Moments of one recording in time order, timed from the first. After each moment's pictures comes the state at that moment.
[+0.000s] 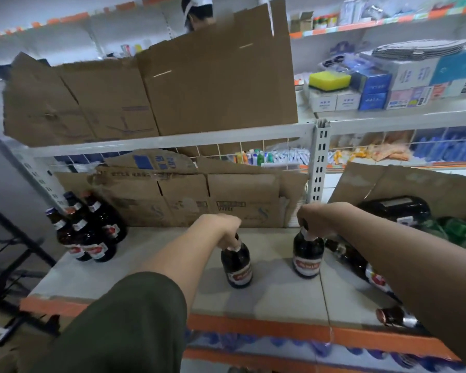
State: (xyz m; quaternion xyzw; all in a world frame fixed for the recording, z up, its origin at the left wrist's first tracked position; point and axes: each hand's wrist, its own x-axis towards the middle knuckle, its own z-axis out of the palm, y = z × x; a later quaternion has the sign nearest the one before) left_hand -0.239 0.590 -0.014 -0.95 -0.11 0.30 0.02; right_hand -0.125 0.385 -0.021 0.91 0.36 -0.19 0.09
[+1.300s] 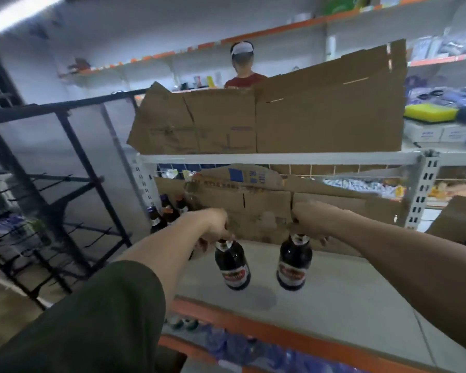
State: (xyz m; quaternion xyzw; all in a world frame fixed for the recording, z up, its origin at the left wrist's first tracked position) left_hand -0.401 0.767 0.063 -0.94 -0.27 0.19 -0.09; right_hand -0.254 0.567 0.053 0.89 0.45 -0.09 0.02
